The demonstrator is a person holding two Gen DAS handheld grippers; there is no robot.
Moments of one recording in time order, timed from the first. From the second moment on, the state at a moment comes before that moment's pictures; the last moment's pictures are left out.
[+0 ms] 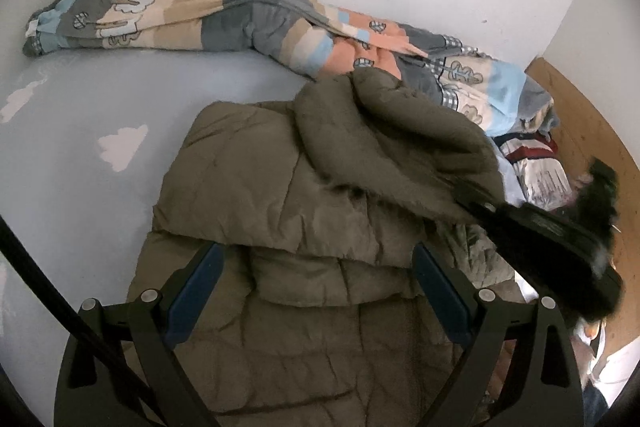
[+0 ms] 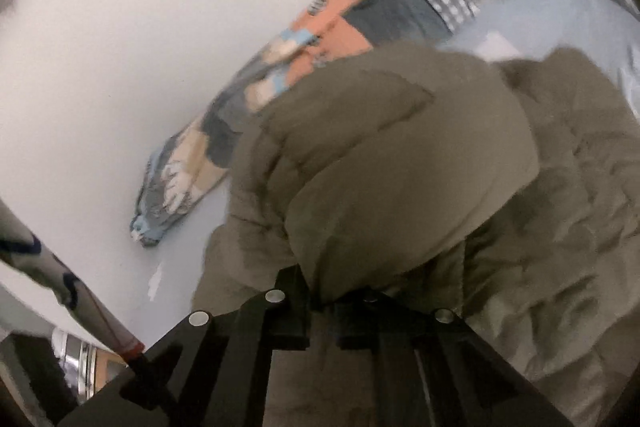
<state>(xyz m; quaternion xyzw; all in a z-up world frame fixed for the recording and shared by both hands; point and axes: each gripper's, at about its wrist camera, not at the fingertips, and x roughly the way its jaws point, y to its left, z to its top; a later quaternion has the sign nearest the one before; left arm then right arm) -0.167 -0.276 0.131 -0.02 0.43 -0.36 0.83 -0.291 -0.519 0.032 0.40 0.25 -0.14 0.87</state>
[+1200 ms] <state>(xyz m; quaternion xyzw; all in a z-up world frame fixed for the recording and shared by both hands) -0.129 -0.390 0.060 0.15 0.43 -0.34 0.82 -0.322 -0.535 0.094 0.20 0.30 -0.22 0.91</state>
